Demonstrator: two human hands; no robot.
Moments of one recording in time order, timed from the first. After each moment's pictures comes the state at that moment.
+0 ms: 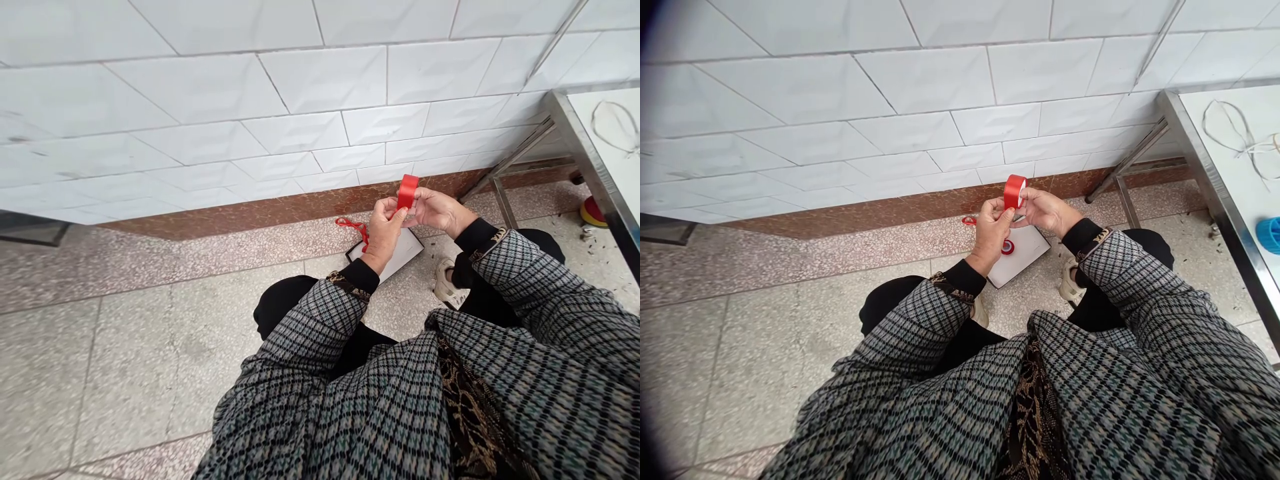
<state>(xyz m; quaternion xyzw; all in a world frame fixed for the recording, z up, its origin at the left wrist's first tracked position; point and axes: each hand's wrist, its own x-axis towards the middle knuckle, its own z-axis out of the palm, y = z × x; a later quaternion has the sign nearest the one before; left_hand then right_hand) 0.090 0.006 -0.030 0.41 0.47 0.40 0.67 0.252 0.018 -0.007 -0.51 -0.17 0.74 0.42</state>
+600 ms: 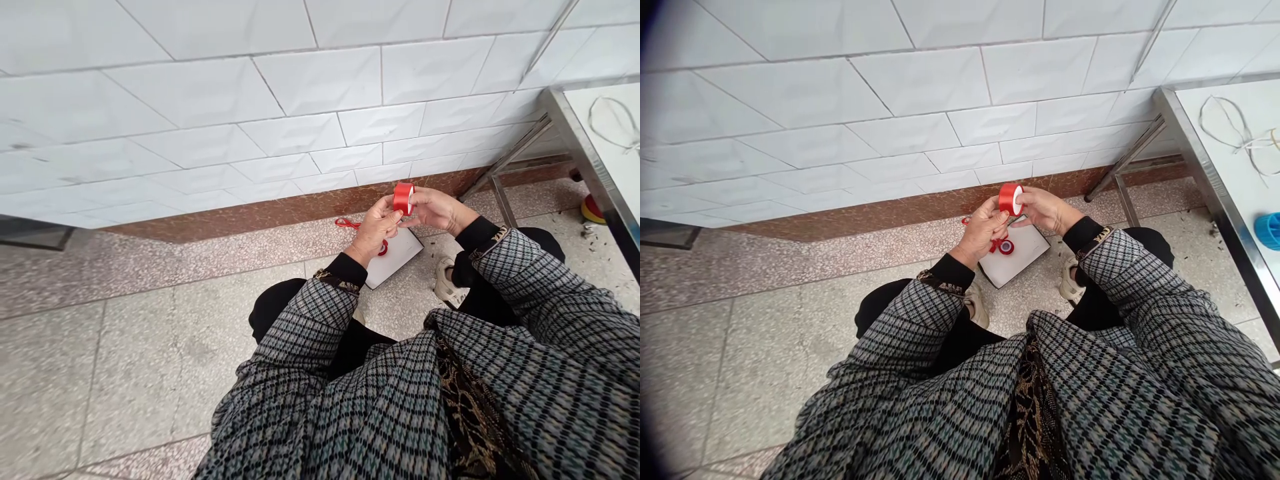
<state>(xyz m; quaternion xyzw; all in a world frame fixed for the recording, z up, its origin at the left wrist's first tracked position) 0.065 0.027 -0.038 0.41 0.29 0.33 0.80 0.264 0.013 -0.014 -0.50 -0.32 0.70 0.40</state>
